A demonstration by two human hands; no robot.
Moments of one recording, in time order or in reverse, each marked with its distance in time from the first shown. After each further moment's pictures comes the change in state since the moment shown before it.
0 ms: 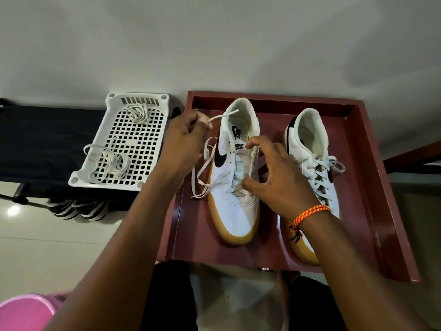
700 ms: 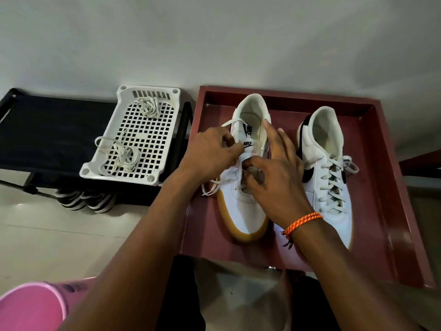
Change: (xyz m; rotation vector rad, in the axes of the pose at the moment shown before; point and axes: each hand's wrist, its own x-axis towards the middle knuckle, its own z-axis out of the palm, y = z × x) left_hand -0.002 -0.015 0.010 0.466 -0.211 -0.012; right_hand -0.004 -0.016 0.031 -0.164 0.071 -0.102
